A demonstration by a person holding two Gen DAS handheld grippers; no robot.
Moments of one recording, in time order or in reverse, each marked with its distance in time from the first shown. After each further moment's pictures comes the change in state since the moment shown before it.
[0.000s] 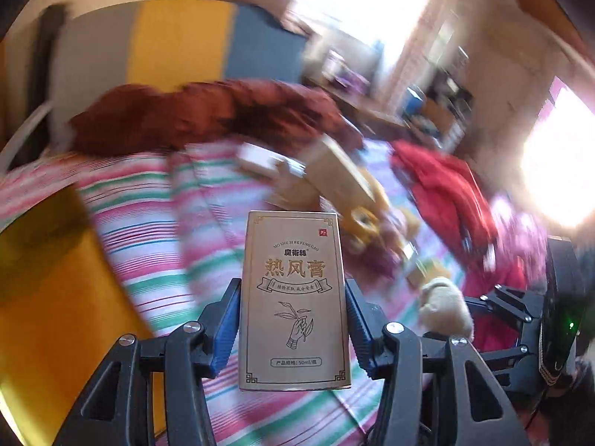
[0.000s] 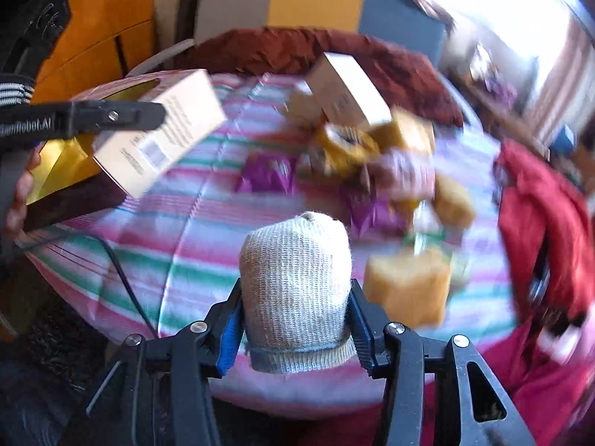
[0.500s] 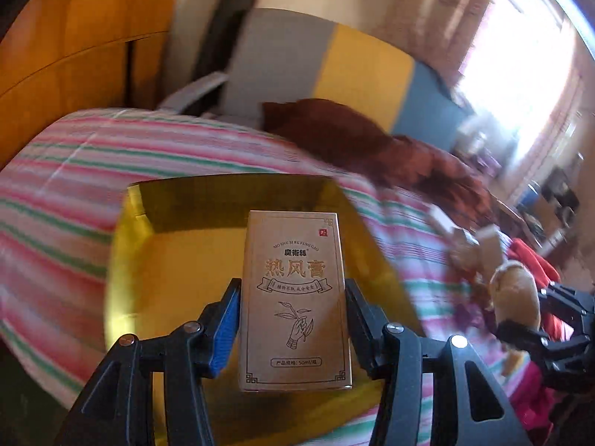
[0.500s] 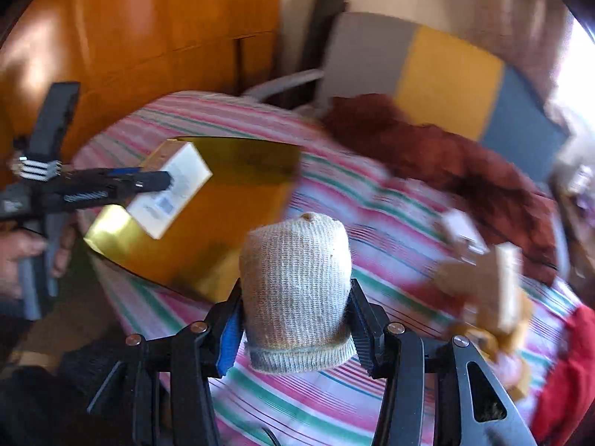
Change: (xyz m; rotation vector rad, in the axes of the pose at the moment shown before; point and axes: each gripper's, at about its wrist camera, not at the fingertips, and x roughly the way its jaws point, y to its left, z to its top) left arm -0.113 0.163 -0.053 -0.378 -0.135 0.391; right arm -0.006 0.131 0.128 -0.305 -0.107 0.336
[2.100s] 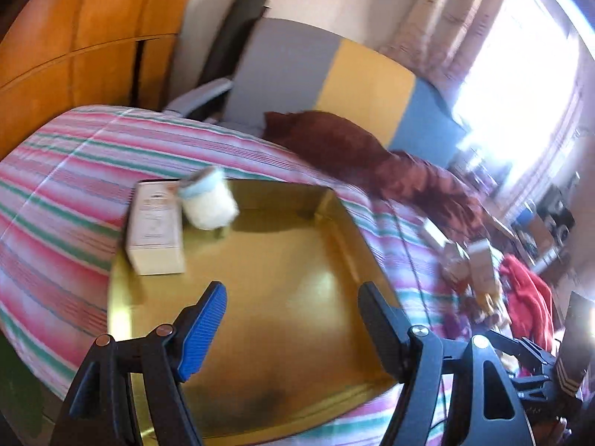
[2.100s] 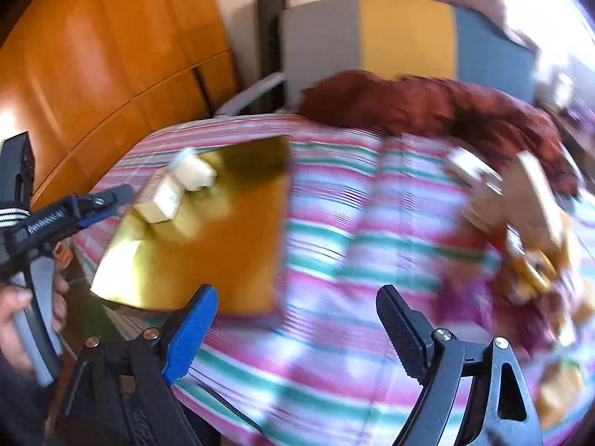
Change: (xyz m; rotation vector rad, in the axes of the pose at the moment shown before) left arm -0.013 -0.011 -0.005 -0.013 -0.036 -0.047; right arm 0.014 -0.012 -0.047 0.336 -0.057 -0.025
